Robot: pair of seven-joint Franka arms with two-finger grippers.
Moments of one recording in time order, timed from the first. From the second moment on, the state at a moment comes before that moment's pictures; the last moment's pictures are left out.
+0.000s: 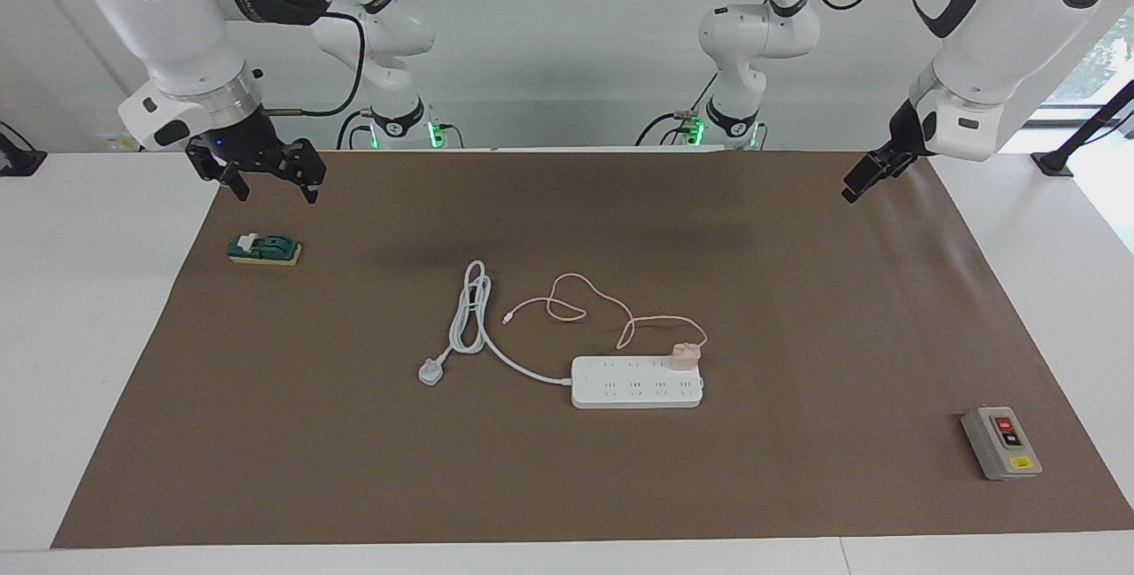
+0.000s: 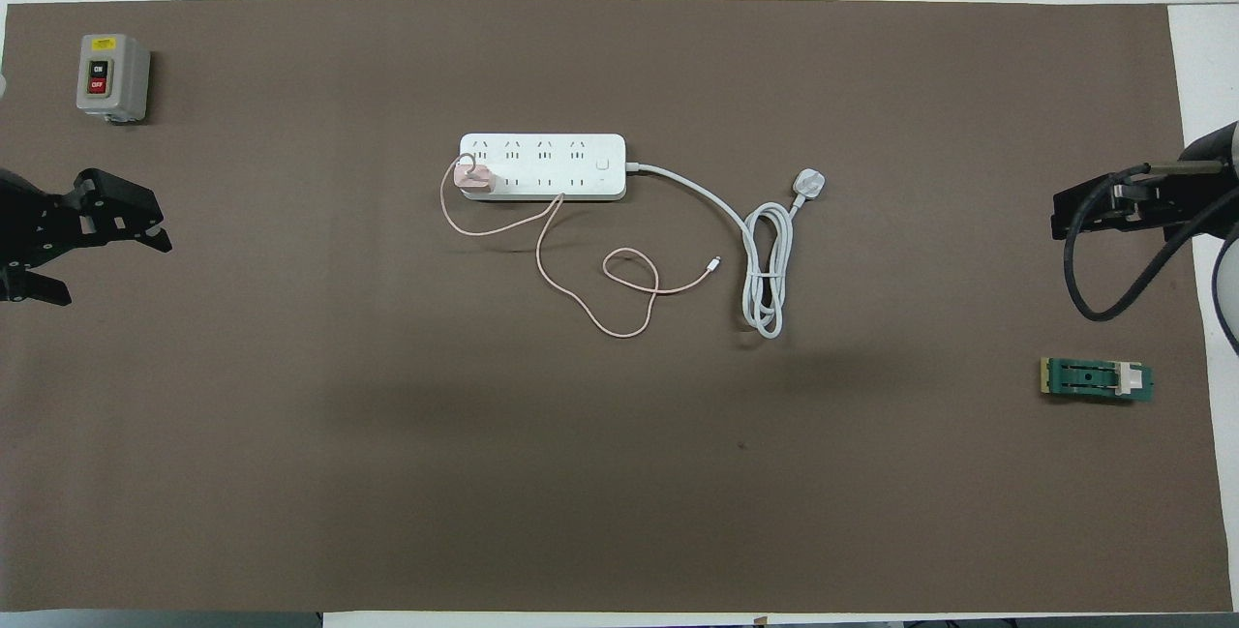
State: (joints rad) left arm -0.08 -0.01 0.03 -1.67 -0.04 1.55 -0.57; right arm -0.02 0.01 0.00 -1.63 -0.03 1.59 0.05
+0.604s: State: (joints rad) left arm -0.15 0.01 0.02 -1.76 -0.07 1.81 -1.43; right arm 0.04 0.01 0.03 -1.63 -0.03 1.63 0.77
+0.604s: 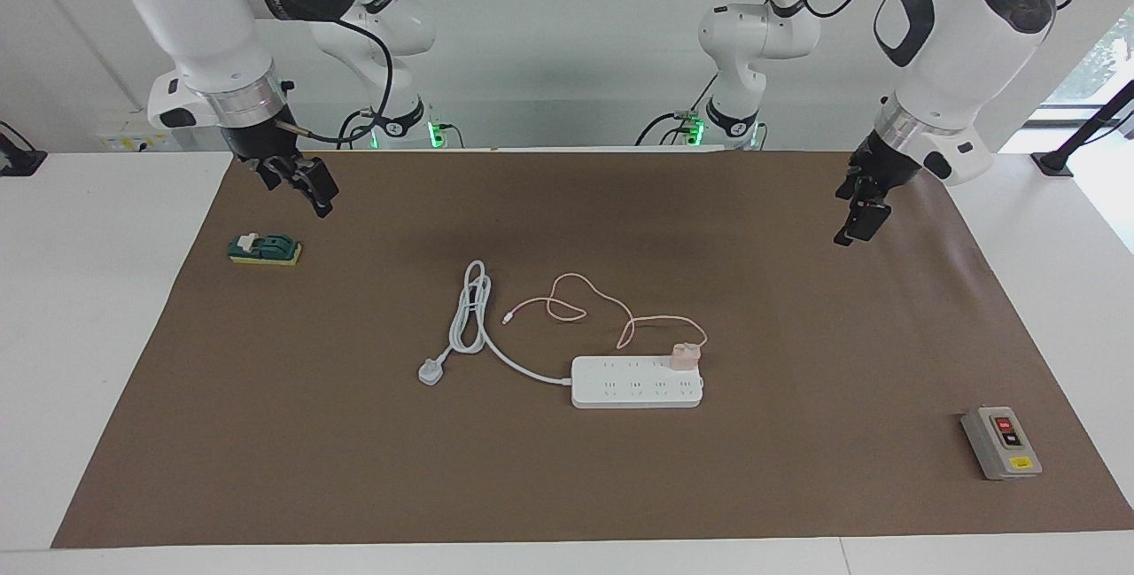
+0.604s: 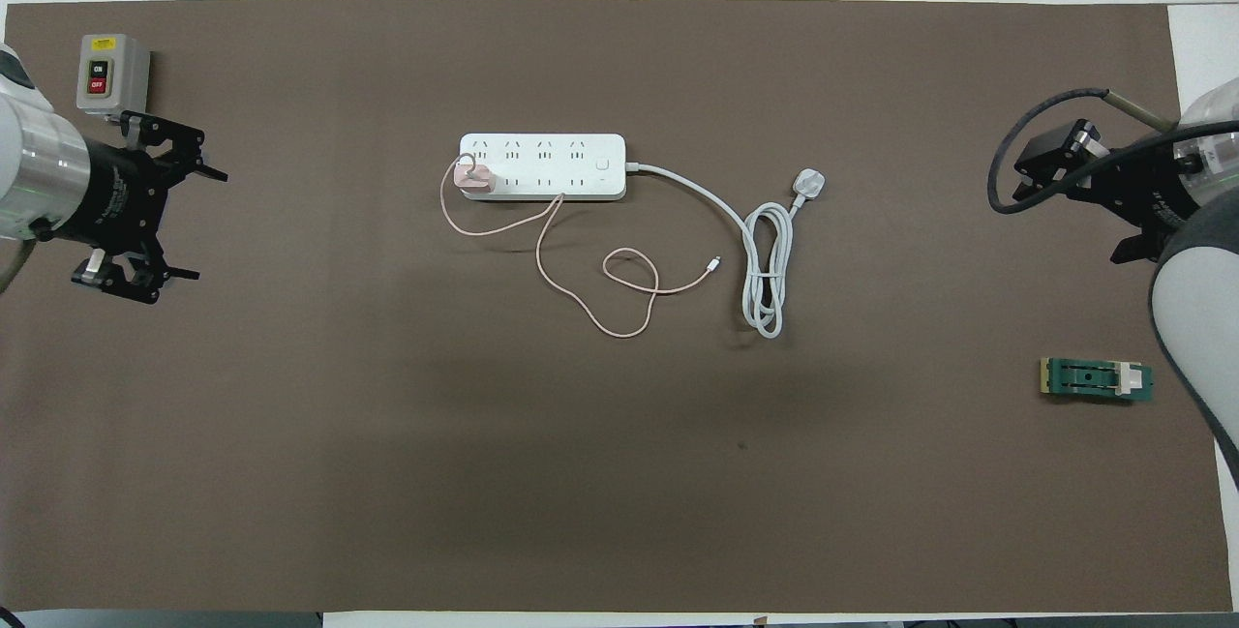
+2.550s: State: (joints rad) left arm -0.45 0.56 0.03 -1.49 -0.02 2.13 -2.14; right arm 0.23 0.27 0.03 -1.59 0.31 1.95 1.69
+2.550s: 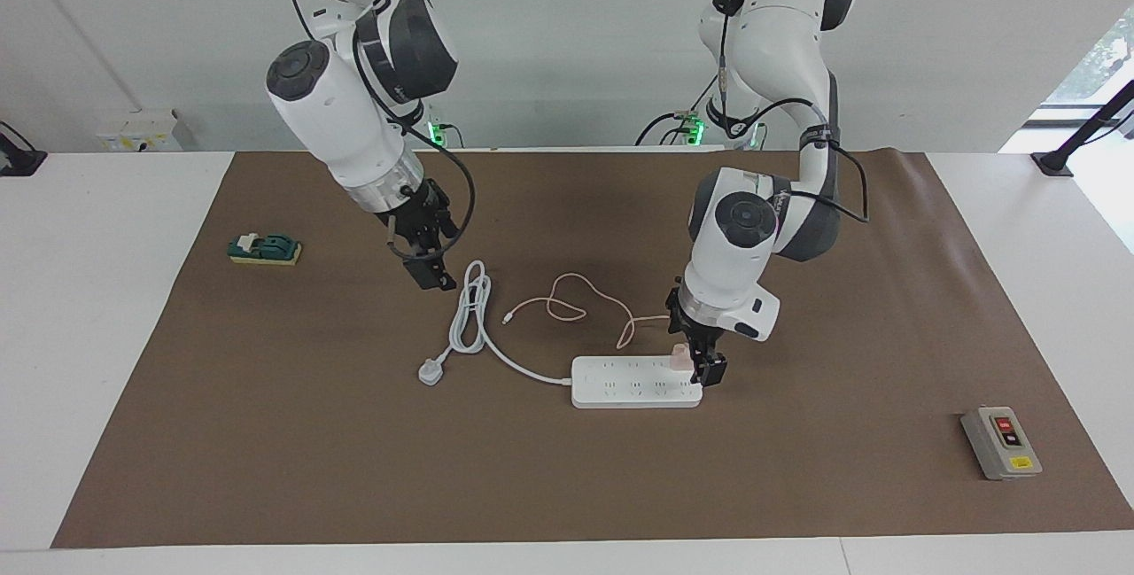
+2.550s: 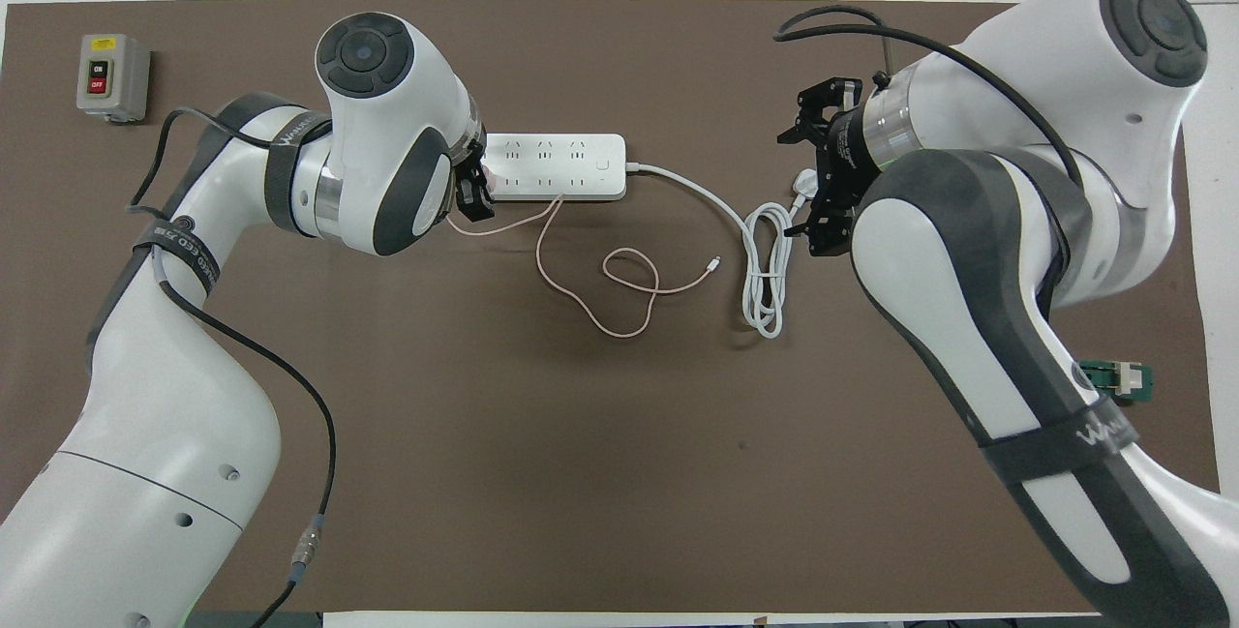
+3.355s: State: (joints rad) left arm -0.45 0.56 0.04 -1.56 0.01 2.25 -2.14; right arm 0.36 0.69 0.03 -1.23 0.42 2.00 1.69
